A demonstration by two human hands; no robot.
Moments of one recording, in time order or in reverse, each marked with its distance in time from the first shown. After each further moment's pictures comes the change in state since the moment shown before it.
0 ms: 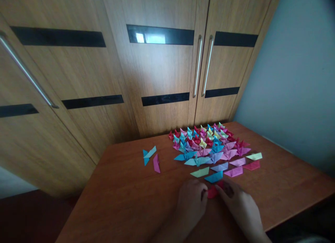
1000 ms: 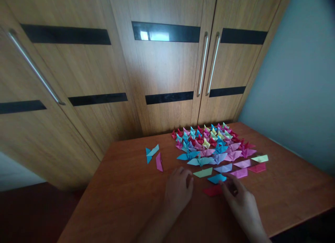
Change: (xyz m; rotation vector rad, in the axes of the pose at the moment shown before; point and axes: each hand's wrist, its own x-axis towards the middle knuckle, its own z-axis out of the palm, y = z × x) left_hand 0.001 -0.027 -0.036 0.161 0.190 -0.059; right_hand 0.003 -0.017 -0.001 0.238 0.076 -0.067
